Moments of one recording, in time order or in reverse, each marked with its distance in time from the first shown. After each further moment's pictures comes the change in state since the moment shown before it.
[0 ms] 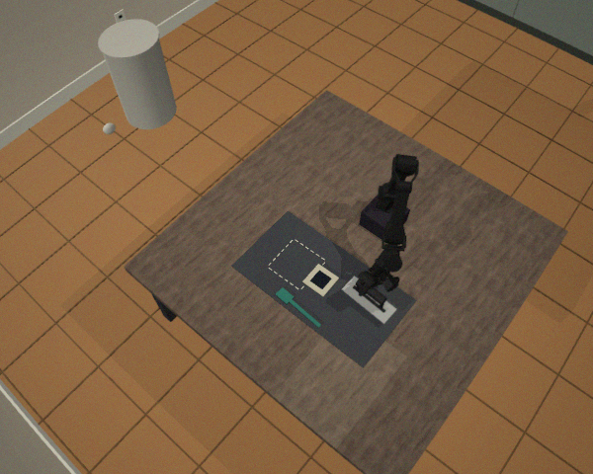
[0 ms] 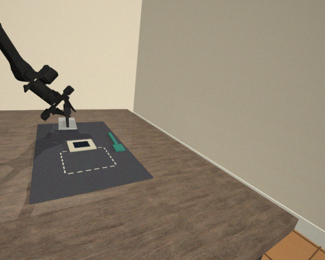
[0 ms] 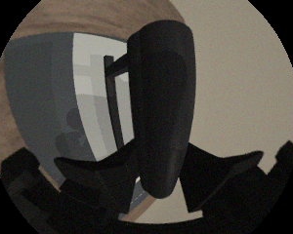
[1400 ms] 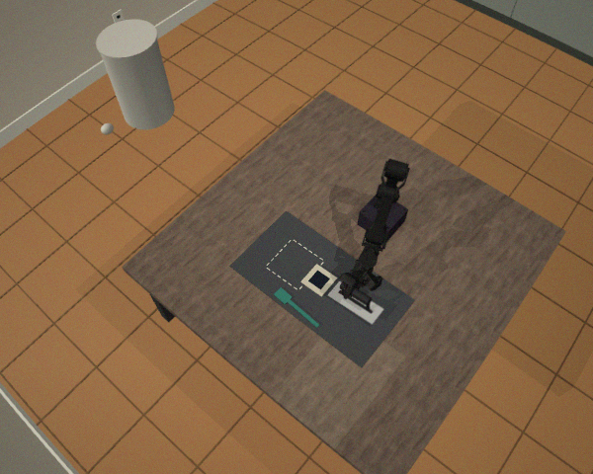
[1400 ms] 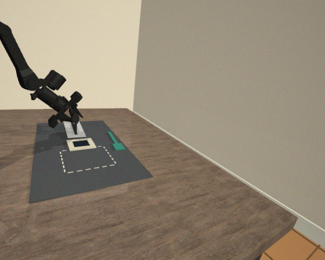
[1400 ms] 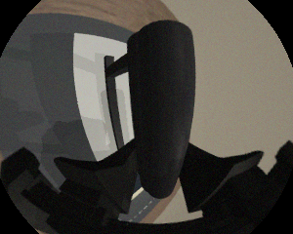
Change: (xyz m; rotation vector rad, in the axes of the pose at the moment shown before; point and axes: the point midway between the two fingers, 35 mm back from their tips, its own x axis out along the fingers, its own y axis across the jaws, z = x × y) arm 0.039 -0.002 -0.038 0.034 -0.121 -0.002
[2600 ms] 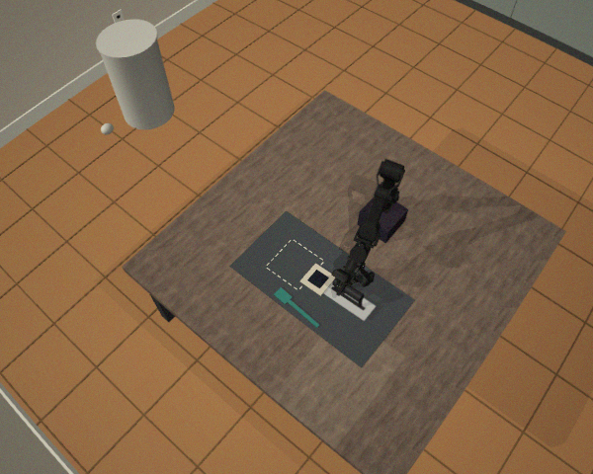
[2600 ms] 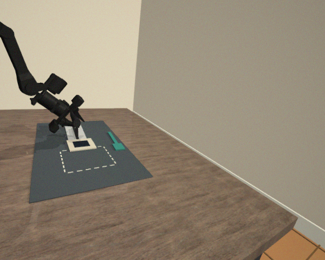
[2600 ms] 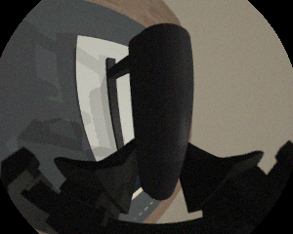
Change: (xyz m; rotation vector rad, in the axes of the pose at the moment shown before) arm 0.006 0.006 -0.034 -0.005 -0.019 -0.005
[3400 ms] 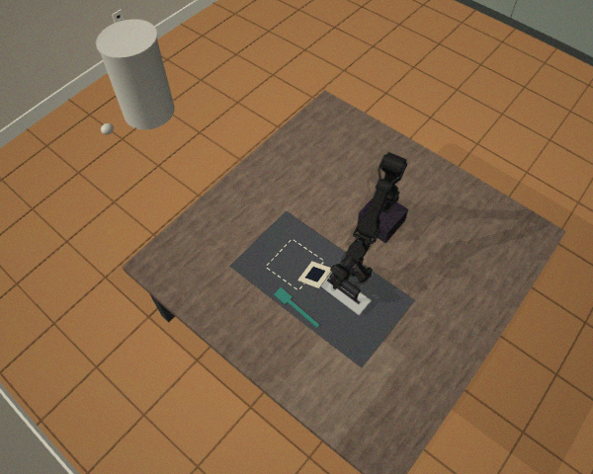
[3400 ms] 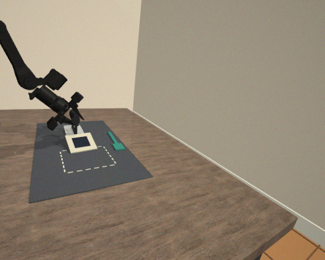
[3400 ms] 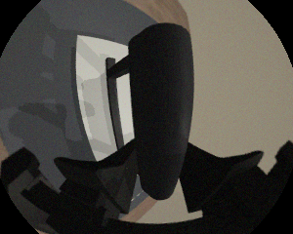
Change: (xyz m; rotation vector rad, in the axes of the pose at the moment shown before) arm -0.017 -0.011 -0.018 -0.074 0.085 0.022
